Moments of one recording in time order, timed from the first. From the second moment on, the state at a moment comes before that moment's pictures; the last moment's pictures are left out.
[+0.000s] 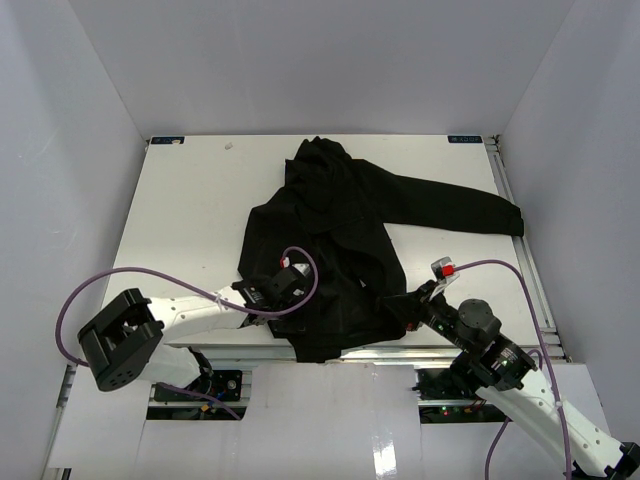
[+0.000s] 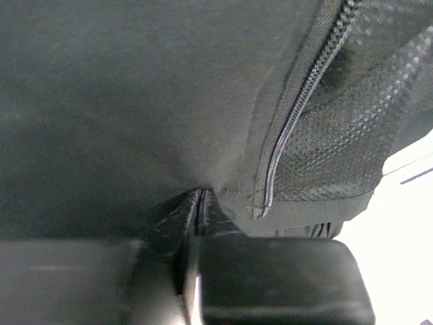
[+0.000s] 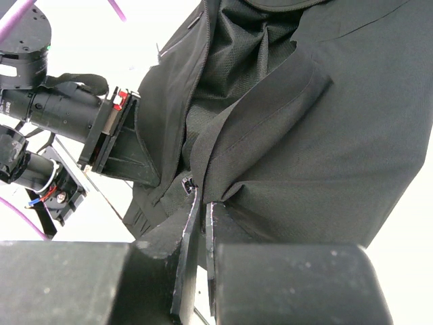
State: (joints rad) left arm -0.96 1.34 0.60 -0.32 0.03 -0.79; right arm 0.79 0.09 0.18 -0.24 -0.08 0.49
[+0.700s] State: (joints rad) left arm -0.98 1.20 0.68 -0.53 -0.11 -0.81; right arm 0.79 0.04 0.18 -0.28 -0.08 0.50
